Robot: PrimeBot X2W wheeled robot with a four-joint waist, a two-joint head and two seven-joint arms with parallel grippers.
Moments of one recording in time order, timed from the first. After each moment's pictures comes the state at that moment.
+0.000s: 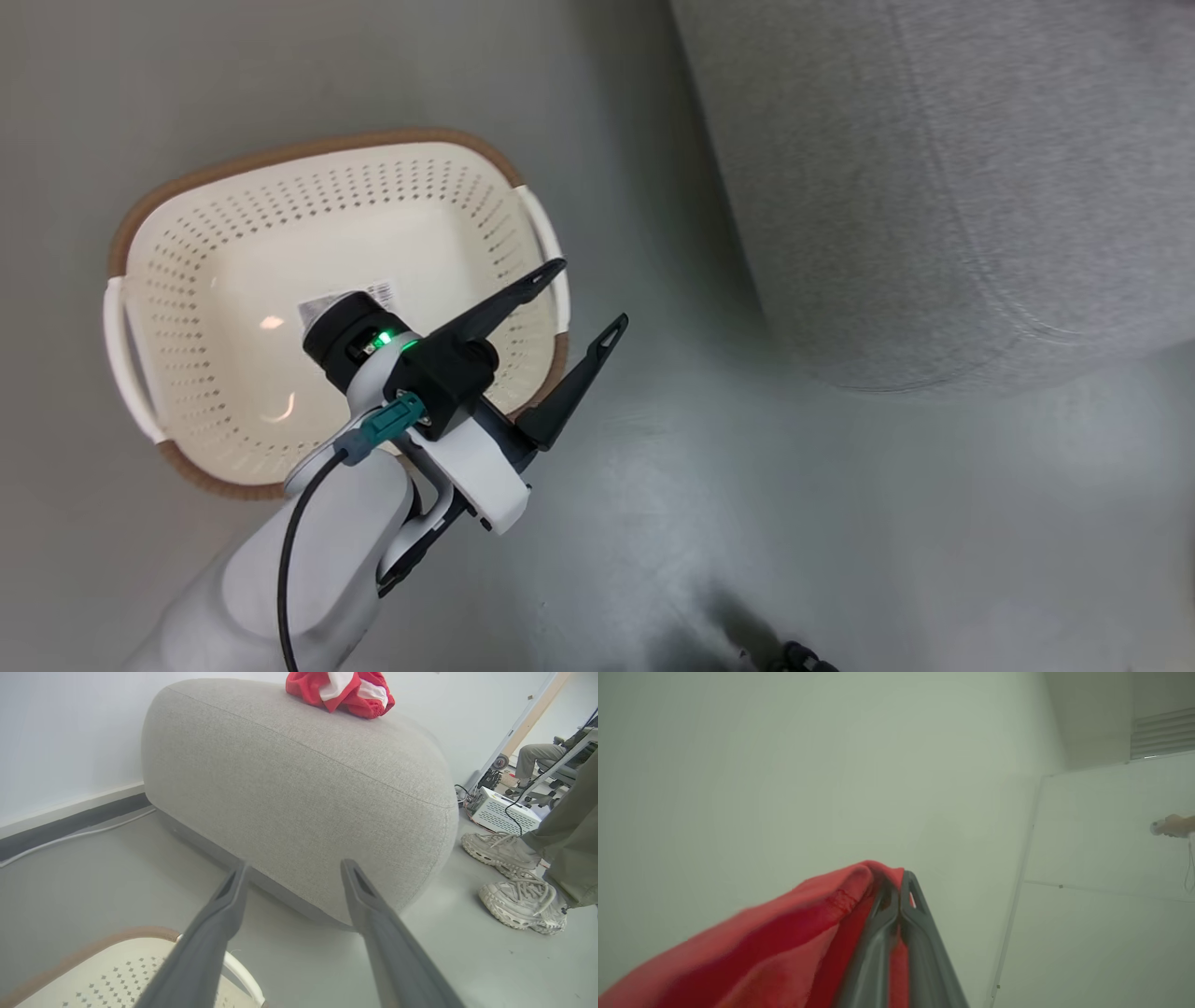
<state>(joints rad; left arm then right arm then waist) -0.63 0.30 -0.79 0.30 -0.42 -0.13 -0.26 -1.41 -0.53 -0.42 0.54 -0.06 0.13 -0.25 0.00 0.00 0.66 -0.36</state>
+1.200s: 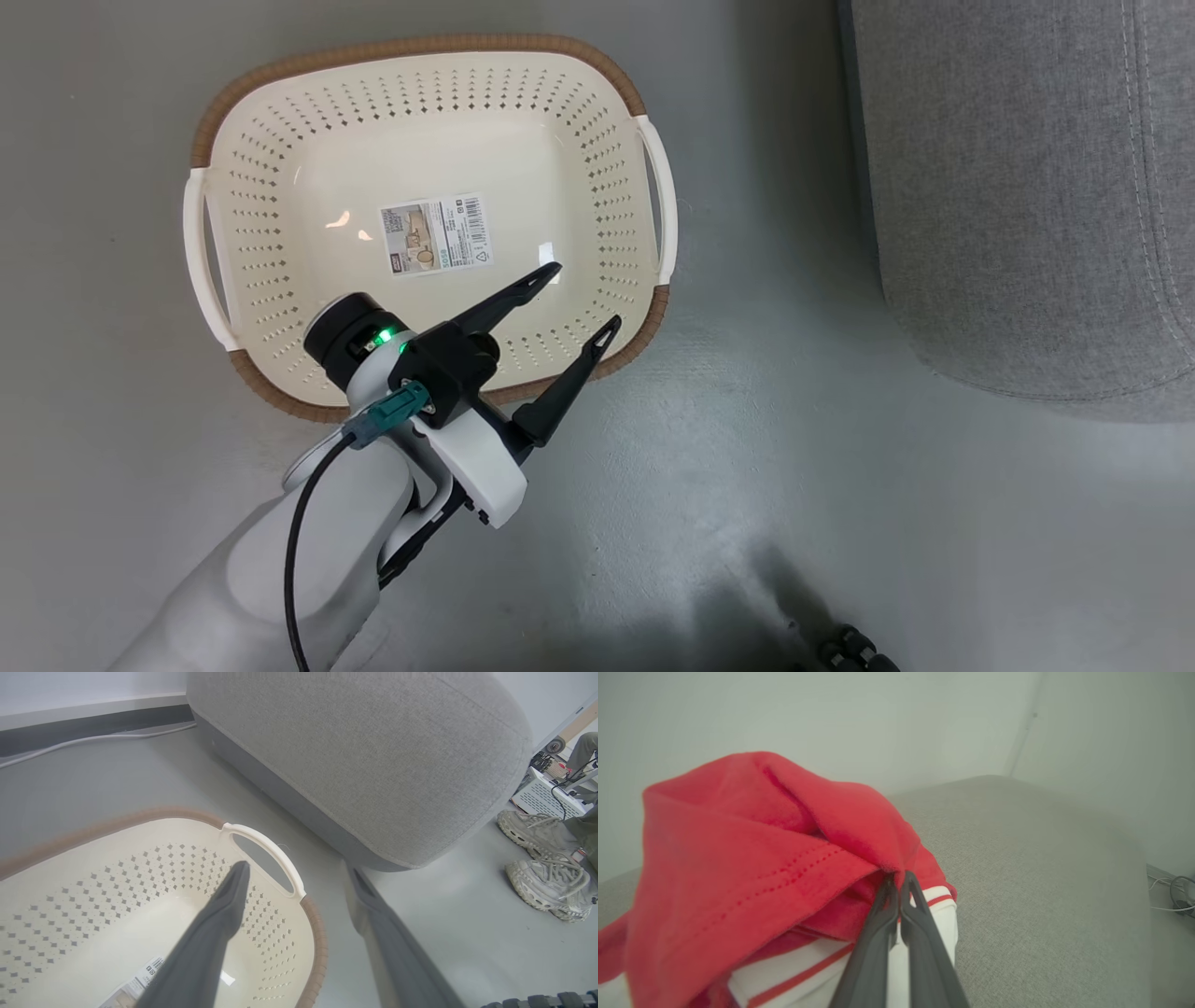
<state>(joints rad) -0.66 0.30 -0.83 0.37 -0.44 -0.13 -0.26 -1.22 -0.39 -0.80 0.99 -0.13 0.13 -0.23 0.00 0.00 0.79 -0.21</state>
